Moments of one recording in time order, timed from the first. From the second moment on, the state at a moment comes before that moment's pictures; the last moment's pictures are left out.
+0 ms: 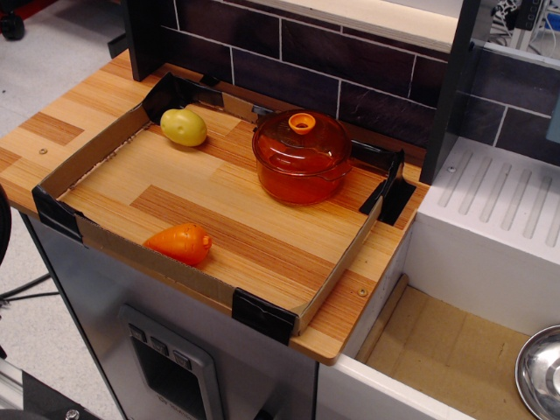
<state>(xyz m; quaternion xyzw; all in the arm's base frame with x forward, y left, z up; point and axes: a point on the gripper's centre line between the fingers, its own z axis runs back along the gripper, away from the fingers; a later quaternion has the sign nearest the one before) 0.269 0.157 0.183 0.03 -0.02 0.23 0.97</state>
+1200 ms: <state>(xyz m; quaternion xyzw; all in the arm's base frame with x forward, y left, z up) 0.313 0.009 0.116 0.03 0.00 0.21 0.98</state>
